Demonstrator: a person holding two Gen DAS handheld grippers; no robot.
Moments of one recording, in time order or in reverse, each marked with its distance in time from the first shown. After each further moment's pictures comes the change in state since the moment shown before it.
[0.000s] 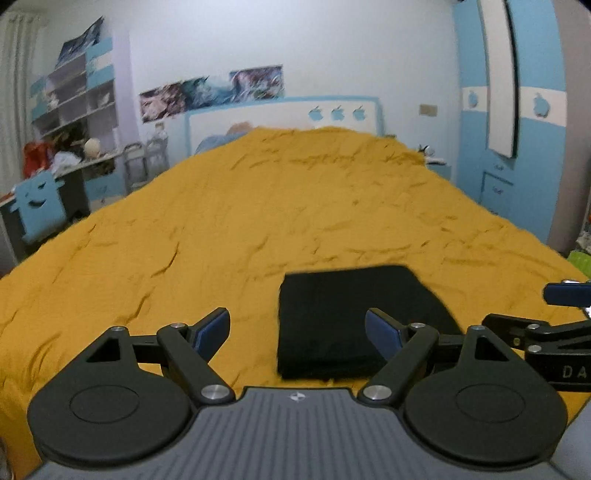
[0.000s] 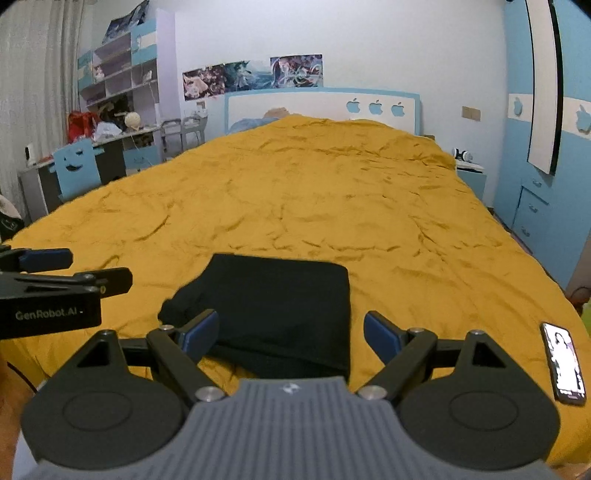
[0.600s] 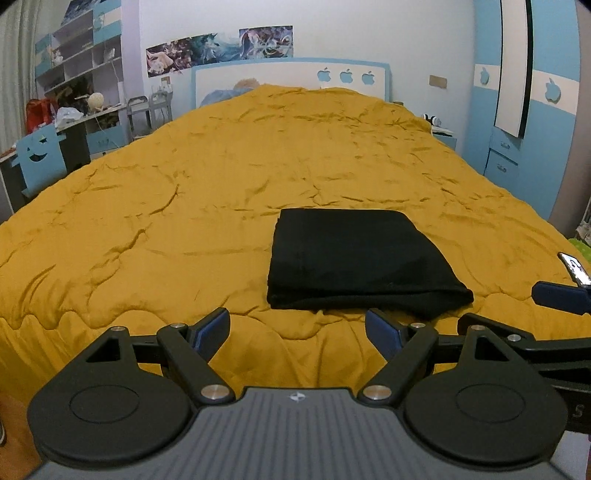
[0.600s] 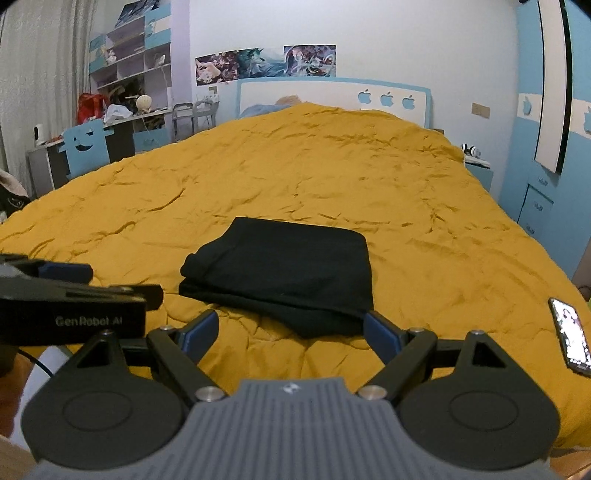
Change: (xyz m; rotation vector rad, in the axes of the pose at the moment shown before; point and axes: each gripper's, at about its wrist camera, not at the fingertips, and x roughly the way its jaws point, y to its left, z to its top) left arm -0.005 -0.002 -0.037 -0.054 0.118 -0.013; right arm -0.013 0.024 -0.041 -0.023 0.024 0.021
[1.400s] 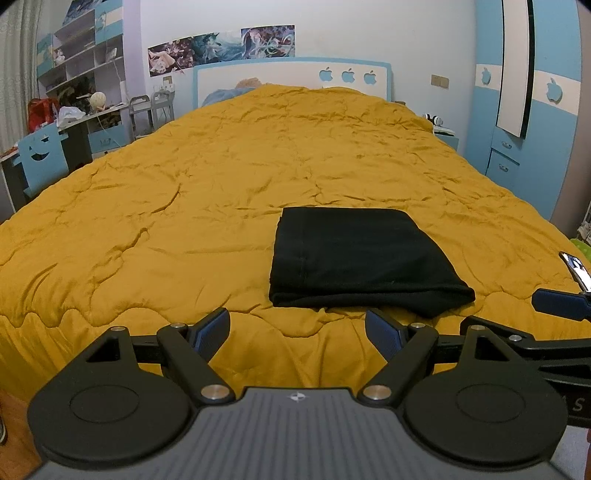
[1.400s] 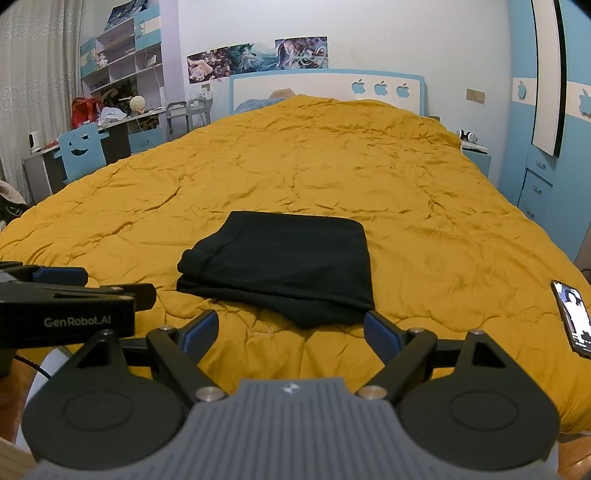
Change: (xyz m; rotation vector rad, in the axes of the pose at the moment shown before) left arm -0.002 0.000 0.000 0.000 0.002 0.006; right arm 0.007 -0.008 0.003 0.033 0.022 0.006
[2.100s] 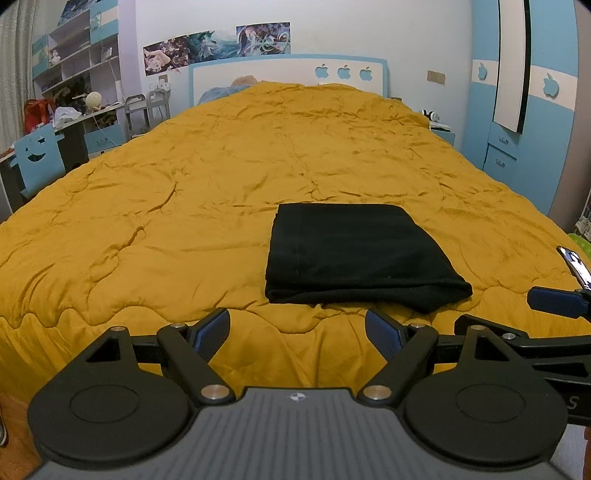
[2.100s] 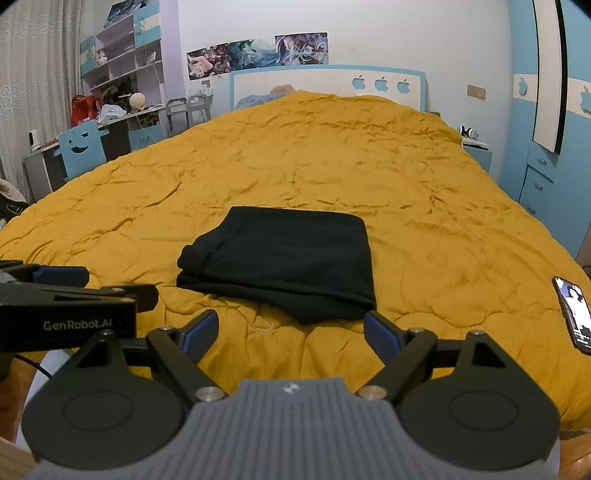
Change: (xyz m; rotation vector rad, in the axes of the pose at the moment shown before) left arm 0.001 0.001 -0.002 0.011 0.011 -0.011; right arm 0.003 0.000 -0.002 0.007 0.015 0.002
